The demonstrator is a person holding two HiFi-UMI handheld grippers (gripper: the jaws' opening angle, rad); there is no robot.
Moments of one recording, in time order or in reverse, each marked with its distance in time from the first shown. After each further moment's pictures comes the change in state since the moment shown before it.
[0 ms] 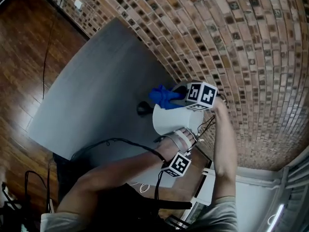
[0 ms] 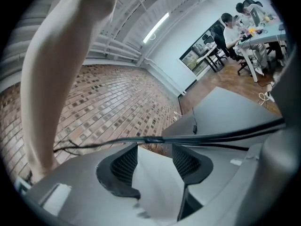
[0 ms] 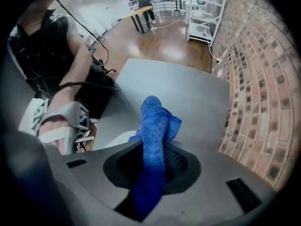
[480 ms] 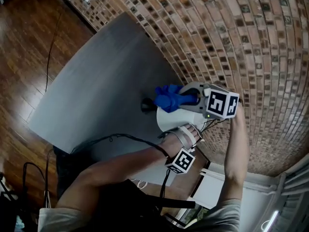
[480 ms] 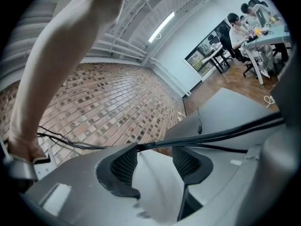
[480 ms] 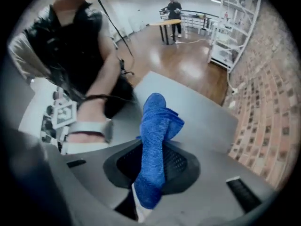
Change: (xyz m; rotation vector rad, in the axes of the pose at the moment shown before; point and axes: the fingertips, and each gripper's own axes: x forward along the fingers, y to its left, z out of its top) left arm 0.002 0.019 -0.010 -0.057 0.002 0.044; right arm -0.062 0.050 0.067 -0.308 -0.099 0.046
